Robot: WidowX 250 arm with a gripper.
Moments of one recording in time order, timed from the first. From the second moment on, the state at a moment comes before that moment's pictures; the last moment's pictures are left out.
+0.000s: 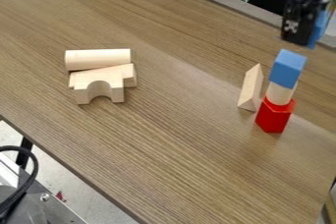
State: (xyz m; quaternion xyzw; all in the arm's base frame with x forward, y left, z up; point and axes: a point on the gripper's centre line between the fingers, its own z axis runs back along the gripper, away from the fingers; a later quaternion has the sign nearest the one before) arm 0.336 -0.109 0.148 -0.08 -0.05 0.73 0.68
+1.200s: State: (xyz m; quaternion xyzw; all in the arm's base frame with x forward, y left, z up) arm 0.340 -0.111 0.132 -0.07 -0.04 0.73 0.68
